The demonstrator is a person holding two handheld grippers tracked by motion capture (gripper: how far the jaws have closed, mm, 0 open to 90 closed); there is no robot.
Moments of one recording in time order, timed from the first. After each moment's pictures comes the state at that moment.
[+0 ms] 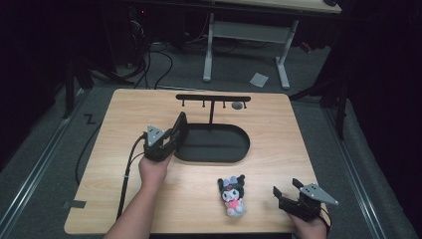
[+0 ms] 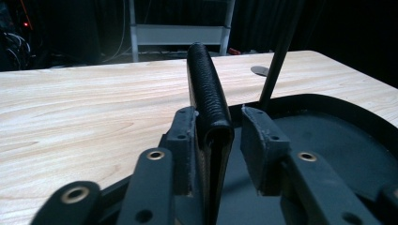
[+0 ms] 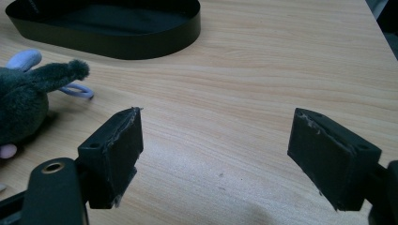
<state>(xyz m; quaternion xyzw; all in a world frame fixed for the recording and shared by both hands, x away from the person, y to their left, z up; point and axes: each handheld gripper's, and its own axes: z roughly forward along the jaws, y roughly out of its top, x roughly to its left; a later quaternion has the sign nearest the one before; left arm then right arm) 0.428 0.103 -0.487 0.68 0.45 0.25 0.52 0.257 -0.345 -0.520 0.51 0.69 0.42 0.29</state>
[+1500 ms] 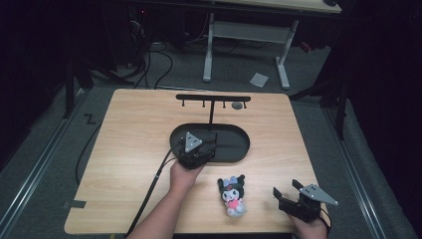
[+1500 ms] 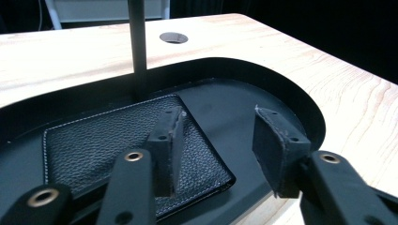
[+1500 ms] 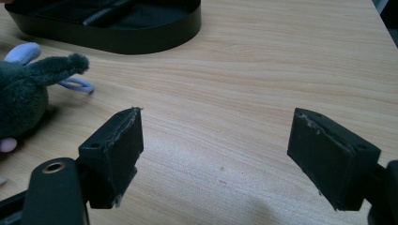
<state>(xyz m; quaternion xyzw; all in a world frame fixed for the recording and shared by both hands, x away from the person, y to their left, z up) 0.420 0.009 -0.509 0.74 0.38 0.18 0.52 0.255 -0.346 -0.522 0.52 0.69 0.41 0.29</state>
